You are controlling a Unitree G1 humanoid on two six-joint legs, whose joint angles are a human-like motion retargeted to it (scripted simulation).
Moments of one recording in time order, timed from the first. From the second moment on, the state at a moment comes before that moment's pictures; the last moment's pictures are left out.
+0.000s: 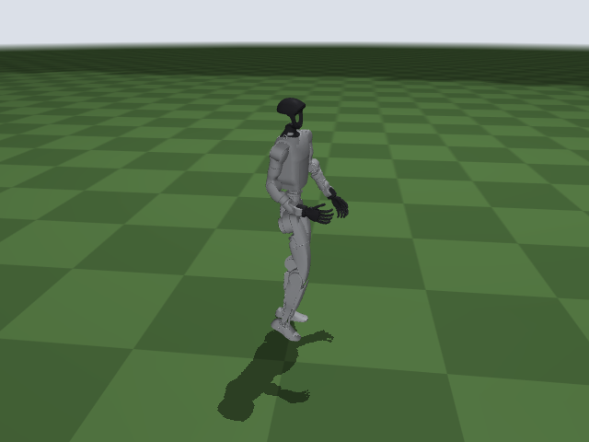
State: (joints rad) left arm -0.13 0.12 0.27 1.23 0.35 -0.18 -0.04; right arm 0.26 -0.09 0.01 0.39 0.11 -0.56 0.07; waist -0.23 0.23 -0.09; left_leg -0.13 -0.12 -0.10 0.15 -0.12 0.26; right_leg -0.33 -0.08 -0.17 0.47 0.14 0.04
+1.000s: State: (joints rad) left arm 0.21 0.07 0.32 1.68 0.25 -0.06 -0.23; right arm 0.29 0.01 0.09 0.42 0.05 -0.59 -0.05; waist -0.05 0.10 -0.16; left_leg -0.31 -0.04 0.23 0.19 -0.17 0.26; right_leg -0.09 0.20 -0.18 0.73 0.46 0.19
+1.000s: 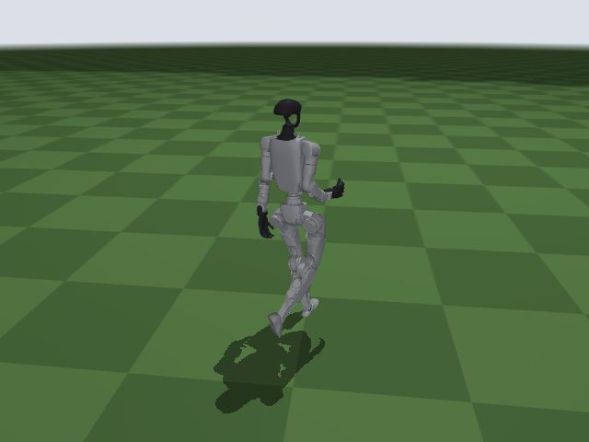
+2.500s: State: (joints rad) left arm -0.37 0.21 0.19 1.16 0.40 -0.21 -0.10; right arm 0.32 -0.01 0.09 0.21 0.07 -0.55 -0.05; waist -0.35 0.07 -0.14; left_leg 0.11 -0.12 0.04 0.05 -0.24 0.13; right_leg -0.48 -0.11 -0.13 0.03 0.06 0.07
